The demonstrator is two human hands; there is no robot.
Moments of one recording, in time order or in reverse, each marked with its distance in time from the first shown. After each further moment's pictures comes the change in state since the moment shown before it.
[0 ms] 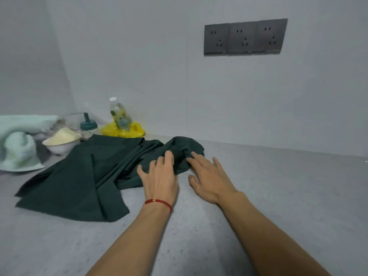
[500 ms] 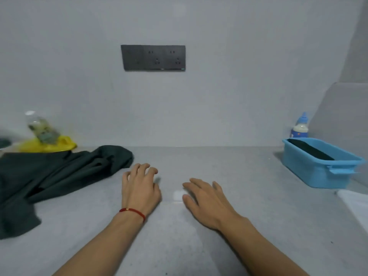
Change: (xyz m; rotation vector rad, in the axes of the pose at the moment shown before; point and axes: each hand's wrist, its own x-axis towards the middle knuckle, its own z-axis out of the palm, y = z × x) left_hand -0.064 0.149 0.011 -0.151 -0.003 0.357; right_hand -0.208 0.104 -0.101 -0.007 -0.005 0.298
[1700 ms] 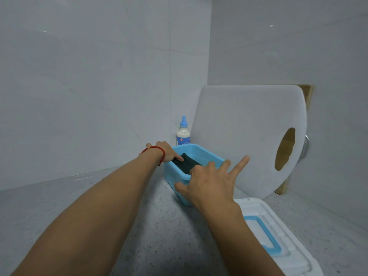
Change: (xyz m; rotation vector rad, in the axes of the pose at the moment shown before) left_hand 0.214 0.427 0.154 -0.218 -0.773 0.169; right_hand -0.038 0.223 -0.166 -0.443 0.161 0.935
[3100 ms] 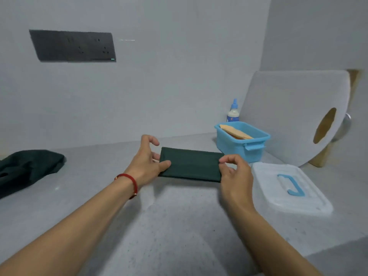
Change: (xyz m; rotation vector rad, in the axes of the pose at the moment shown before) left_hand -0.333 -0.190 -0.030 -0.711 0.295 0.076; right_hand -0.156 -0.029 0.029 1.390 0.182 -0.022
